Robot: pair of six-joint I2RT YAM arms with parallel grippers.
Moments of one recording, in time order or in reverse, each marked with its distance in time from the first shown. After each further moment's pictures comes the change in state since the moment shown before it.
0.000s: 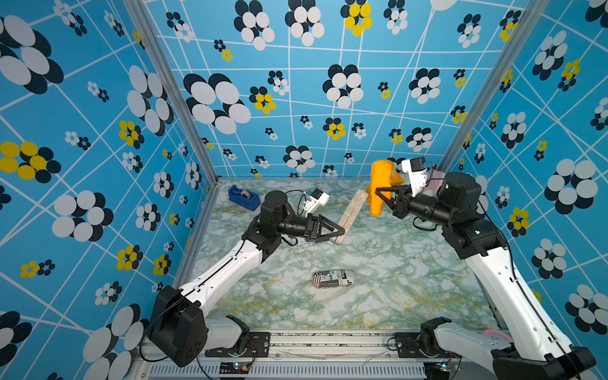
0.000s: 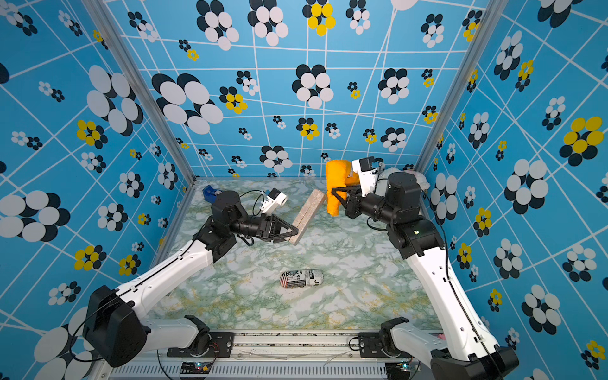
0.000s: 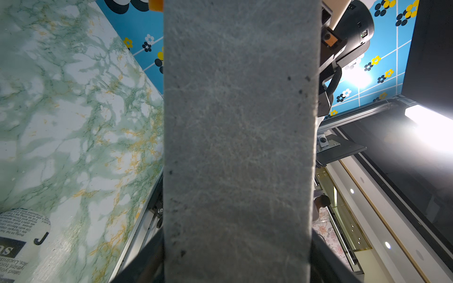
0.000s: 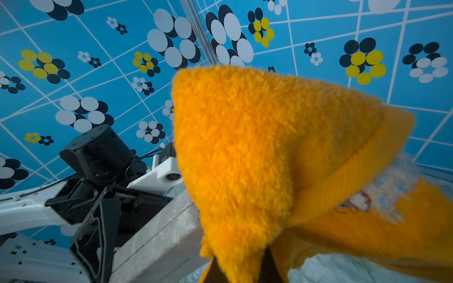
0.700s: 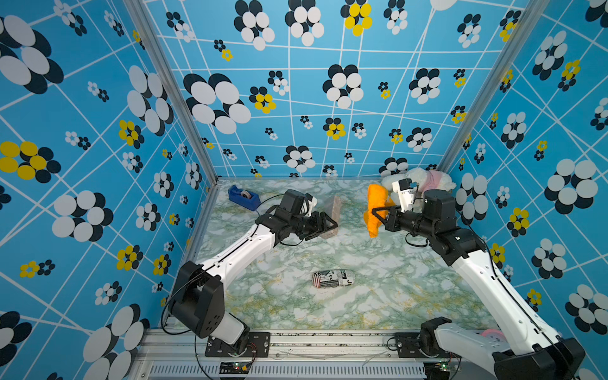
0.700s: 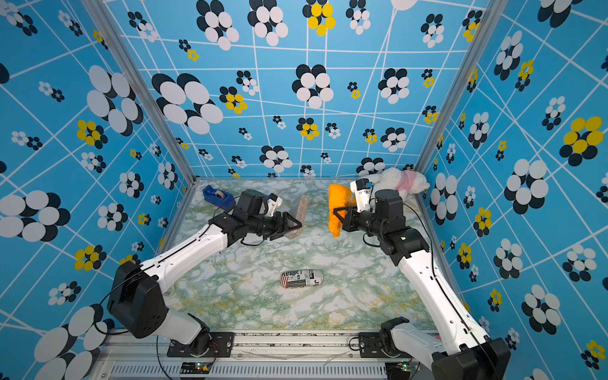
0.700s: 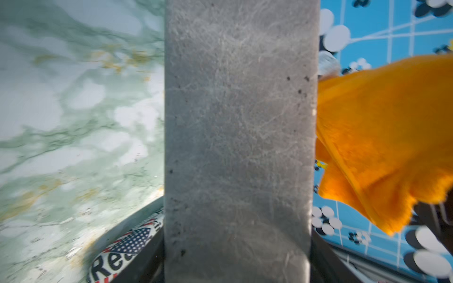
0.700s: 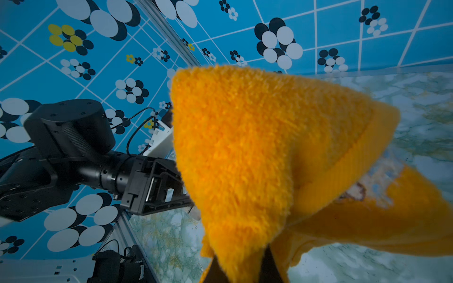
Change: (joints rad) left arm -0.005 0.219 0.167 -0.595 -0.704 0.190; right arm 0.000 -0.007 -0.257 0.033 0.102 0.127
